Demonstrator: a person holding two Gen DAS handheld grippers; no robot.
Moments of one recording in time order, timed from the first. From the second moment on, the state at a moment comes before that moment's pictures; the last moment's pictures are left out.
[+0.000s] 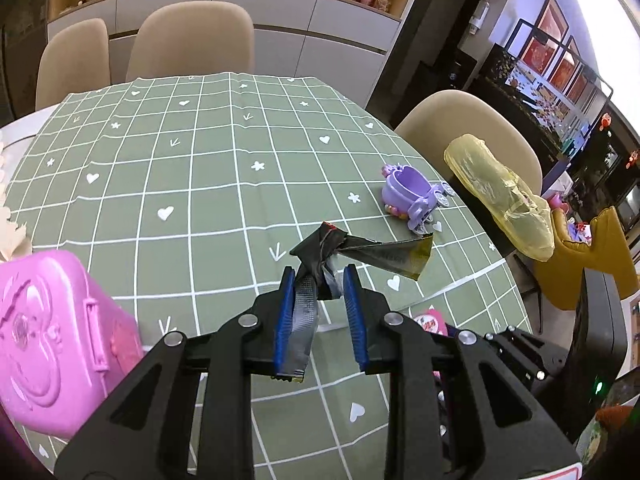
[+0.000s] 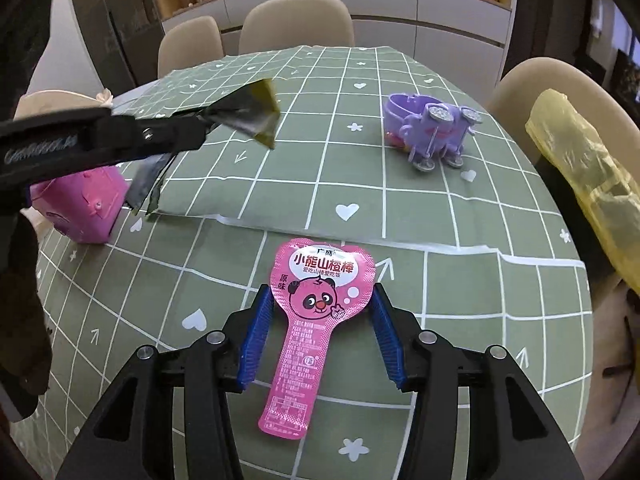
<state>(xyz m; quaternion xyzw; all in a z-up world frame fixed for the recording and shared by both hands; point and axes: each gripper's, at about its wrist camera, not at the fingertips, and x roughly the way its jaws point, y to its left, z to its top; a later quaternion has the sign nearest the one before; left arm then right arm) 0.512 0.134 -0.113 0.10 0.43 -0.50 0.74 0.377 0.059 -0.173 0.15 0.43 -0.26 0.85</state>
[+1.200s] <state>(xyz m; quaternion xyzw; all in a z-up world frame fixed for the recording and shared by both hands) 0.320 0.094 -0.006 0.08 0.39 -0.49 0.78 0.154 -0.045 -0.008 0.11 0.28 -0.27 0.92</state>
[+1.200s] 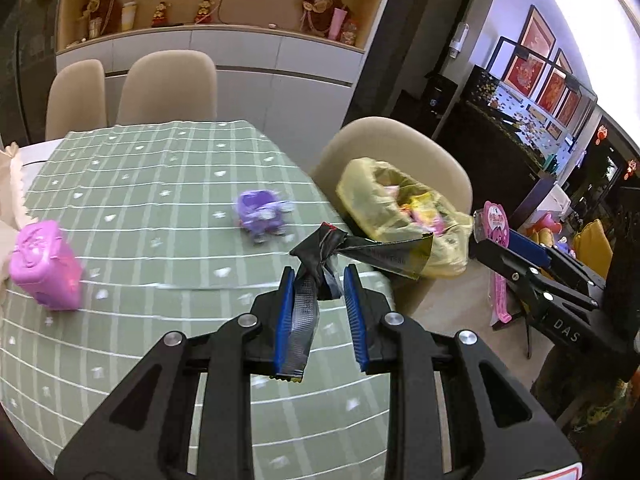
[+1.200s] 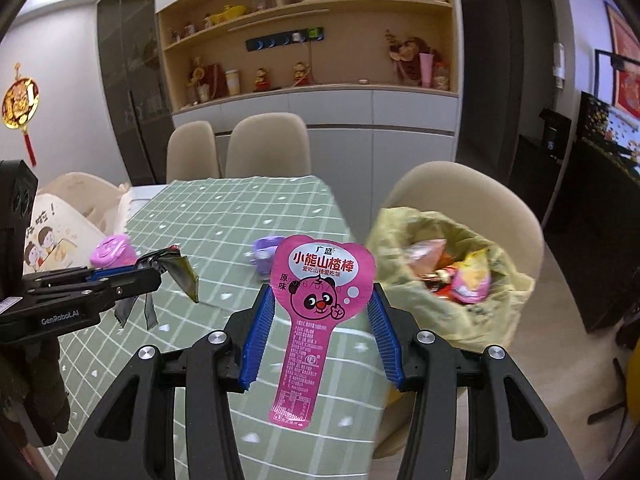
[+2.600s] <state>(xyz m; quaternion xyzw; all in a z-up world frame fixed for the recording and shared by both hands) 0.295 -0.110 -0.058 0.05 0.44 -0.36 0.82 0.176 -0.297 -0.073 0.13 0.34 -0.21 0.91</state>
